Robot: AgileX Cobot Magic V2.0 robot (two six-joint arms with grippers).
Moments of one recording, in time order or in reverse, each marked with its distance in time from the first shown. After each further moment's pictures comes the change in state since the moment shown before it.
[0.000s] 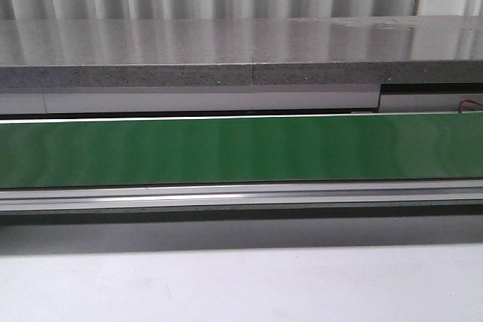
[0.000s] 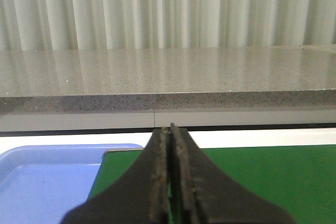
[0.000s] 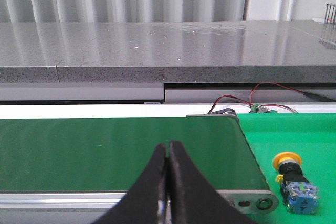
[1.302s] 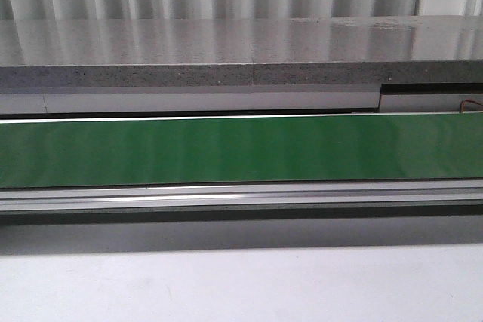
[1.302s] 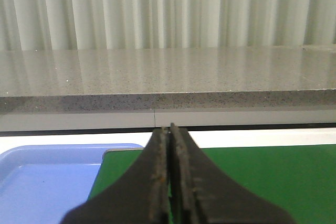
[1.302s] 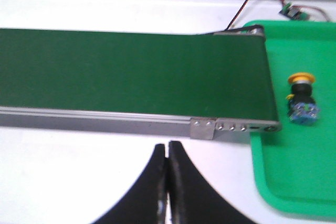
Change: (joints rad) left arm 0.000 0.000 0.000 0.000 0.000 0.000; right arm 0.000 0.514 -0.764 0.033 0.880 0.000
